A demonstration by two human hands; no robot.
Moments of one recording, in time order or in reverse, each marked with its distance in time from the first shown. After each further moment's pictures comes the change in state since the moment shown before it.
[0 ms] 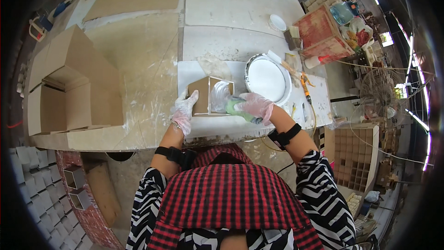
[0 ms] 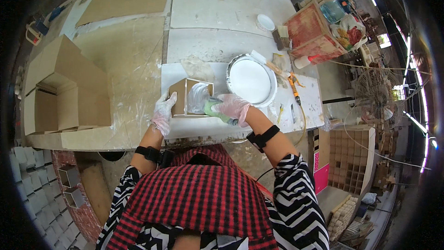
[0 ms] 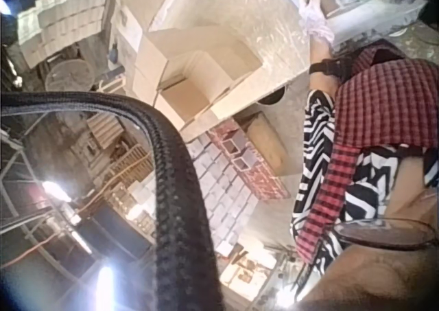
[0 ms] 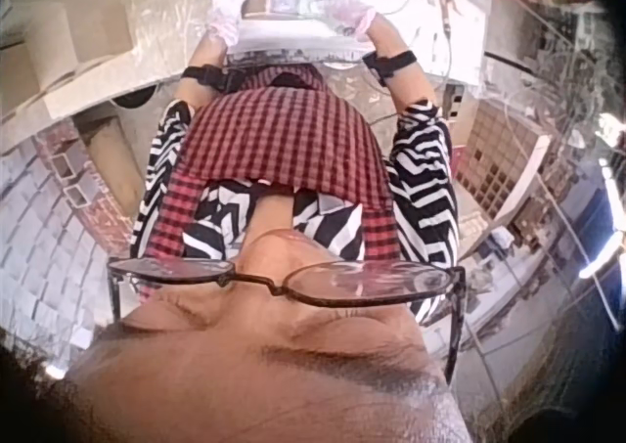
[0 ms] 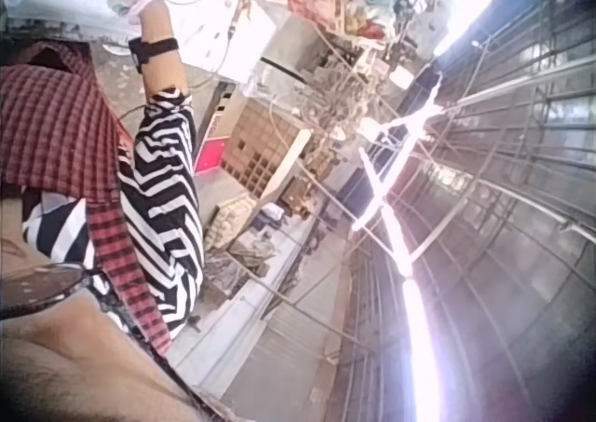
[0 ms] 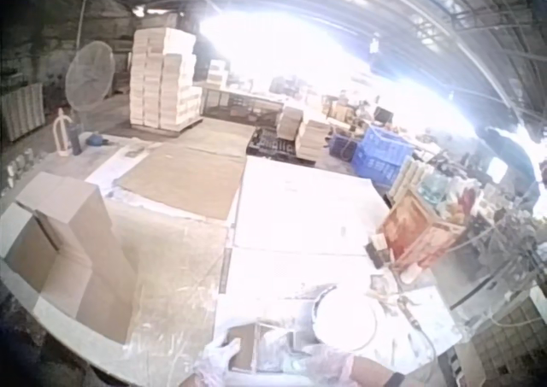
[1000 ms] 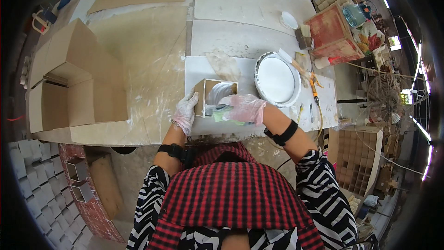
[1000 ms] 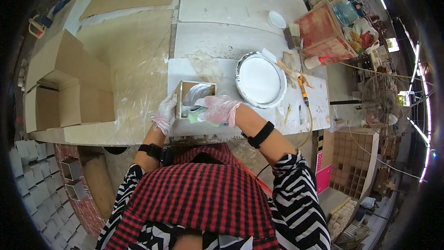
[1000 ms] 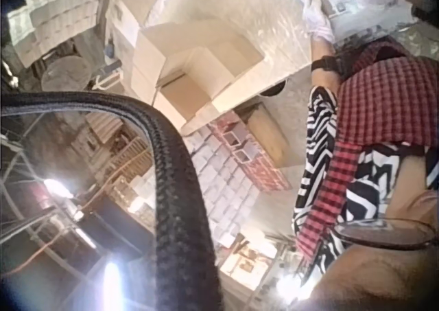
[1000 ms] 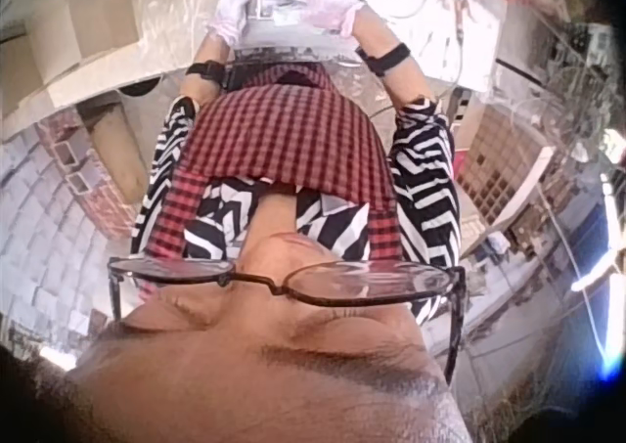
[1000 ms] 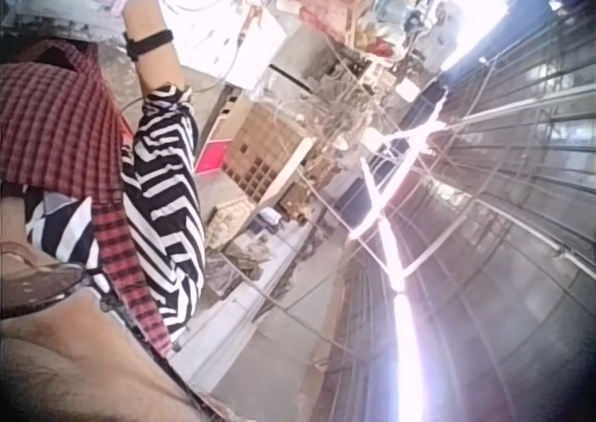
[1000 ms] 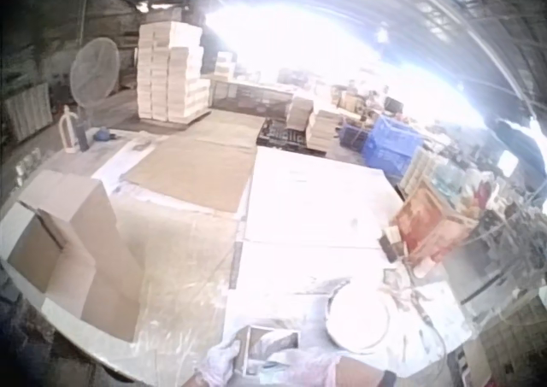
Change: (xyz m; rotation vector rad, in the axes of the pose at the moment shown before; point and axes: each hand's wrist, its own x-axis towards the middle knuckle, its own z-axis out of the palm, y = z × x) left_hand 0.001 -0.030 -0.027 -0.303 -0.046 -0.131; right_hand 0.014 -0.064 0.006 -0.185 -0.319 -0.107
